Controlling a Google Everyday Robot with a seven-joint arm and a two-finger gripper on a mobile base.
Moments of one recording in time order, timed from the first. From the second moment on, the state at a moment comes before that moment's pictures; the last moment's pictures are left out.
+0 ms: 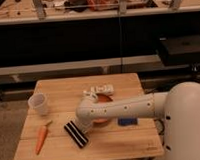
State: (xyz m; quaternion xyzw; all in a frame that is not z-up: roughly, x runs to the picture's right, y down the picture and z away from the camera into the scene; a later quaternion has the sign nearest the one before) arm -0.113 0.250 0.819 -0.26 -0.23 -0.33 0.88
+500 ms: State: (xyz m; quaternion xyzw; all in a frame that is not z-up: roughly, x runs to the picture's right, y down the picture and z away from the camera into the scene) arm -0.114 0.250 0.818 -0.26 -0.23 -0.33 0.88
